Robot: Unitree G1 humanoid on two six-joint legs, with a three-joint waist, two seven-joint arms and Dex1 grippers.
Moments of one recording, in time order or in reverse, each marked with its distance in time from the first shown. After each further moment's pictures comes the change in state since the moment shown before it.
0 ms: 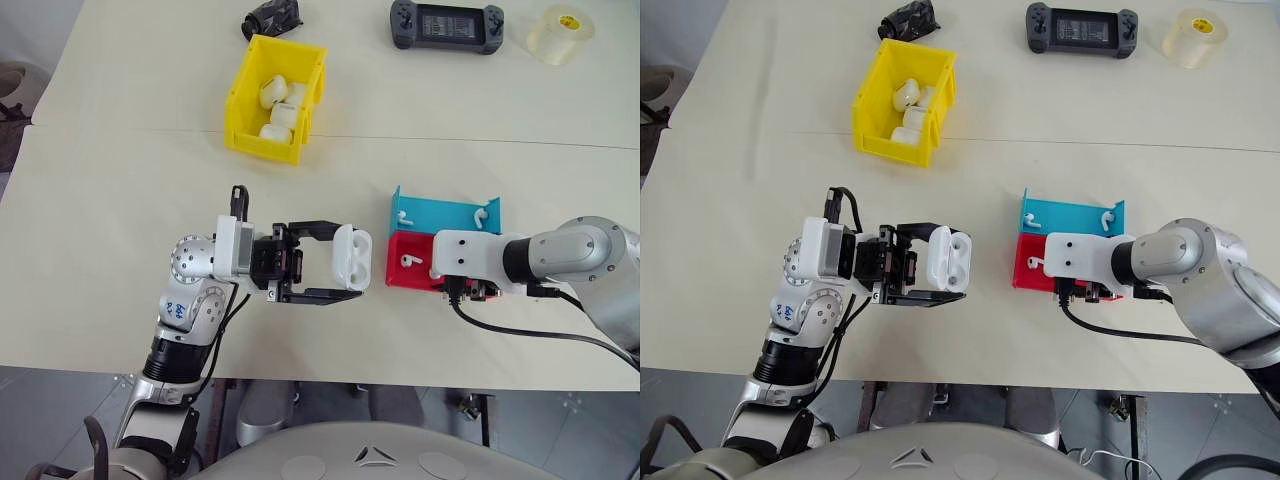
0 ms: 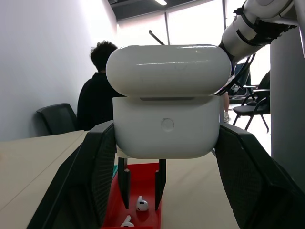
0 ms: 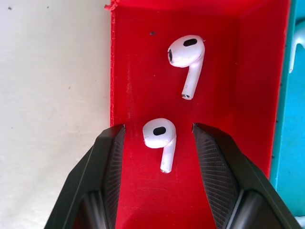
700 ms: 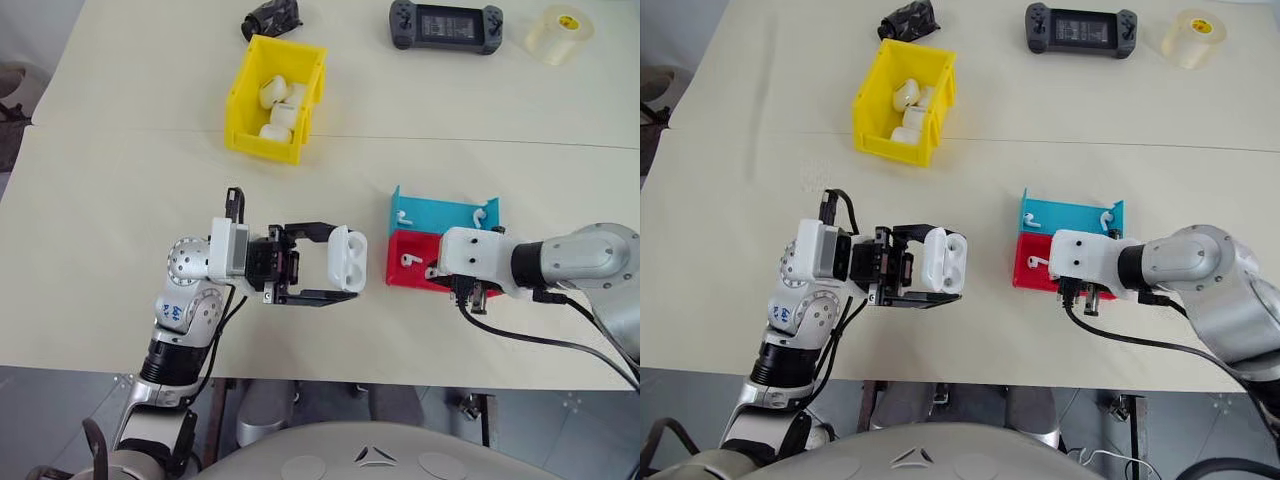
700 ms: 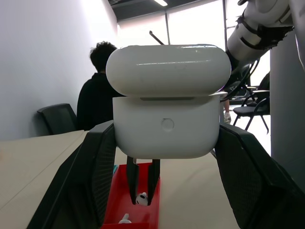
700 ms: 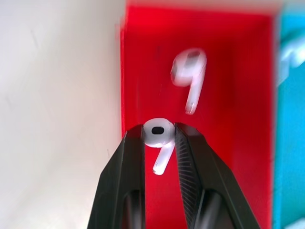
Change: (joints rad) left arm 0.017 0.008 0.016 -0.003 -0.017 -0.002 -0.016; right arm 0.196 0.123 -0.294 -0.051 0.110 -0.062 0.008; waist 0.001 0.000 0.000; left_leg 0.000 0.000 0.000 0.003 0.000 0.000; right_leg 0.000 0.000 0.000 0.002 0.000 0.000
